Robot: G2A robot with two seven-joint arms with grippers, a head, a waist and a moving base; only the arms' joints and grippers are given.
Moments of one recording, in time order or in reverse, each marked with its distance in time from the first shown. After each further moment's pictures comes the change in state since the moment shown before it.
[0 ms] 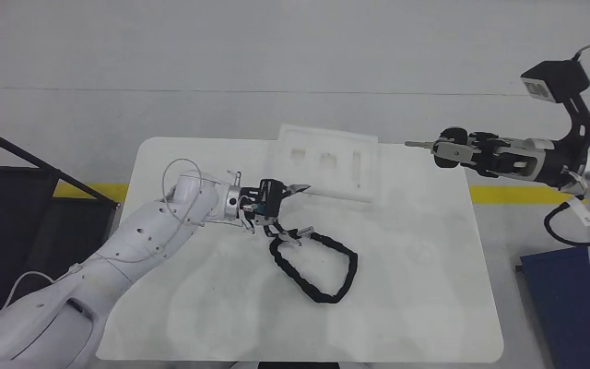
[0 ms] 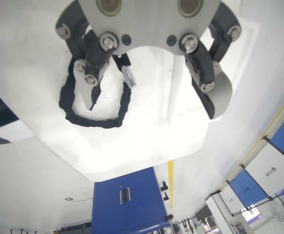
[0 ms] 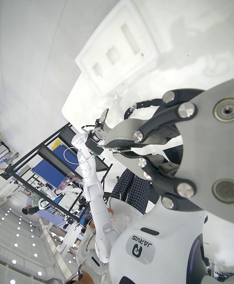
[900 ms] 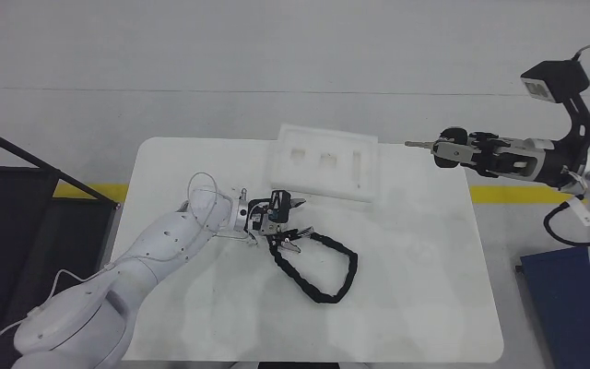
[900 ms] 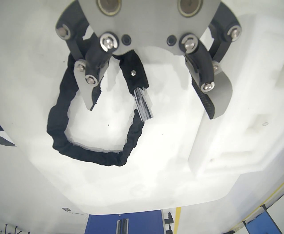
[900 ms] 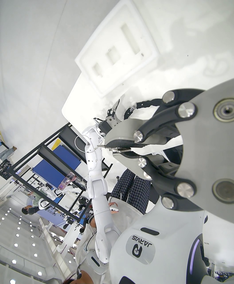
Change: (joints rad) left arm 0.004 -0.146 0.079 0.294 -0.030 0.007 -0.079; right arm 0.000 0.000 0.000 0.000 0.000 0.000 0.000
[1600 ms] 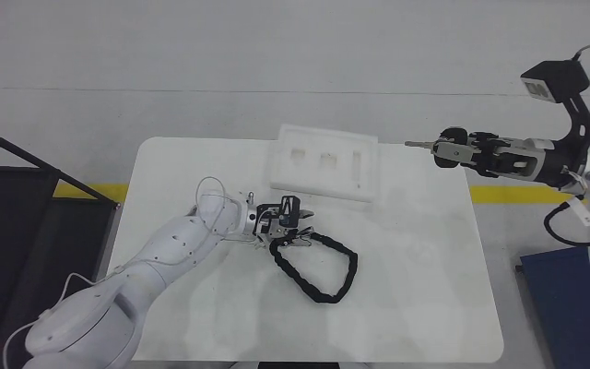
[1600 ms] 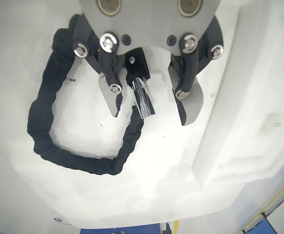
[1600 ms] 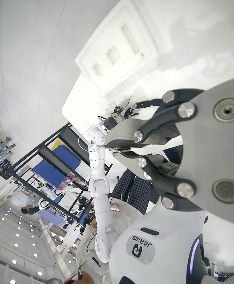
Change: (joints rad) left arm 0.029 -0.025 -0.032 -0.007 0.024 0.034 -0.088; right arm 0.000 0.000 0.000 0.000 0.000 0.000 0.000
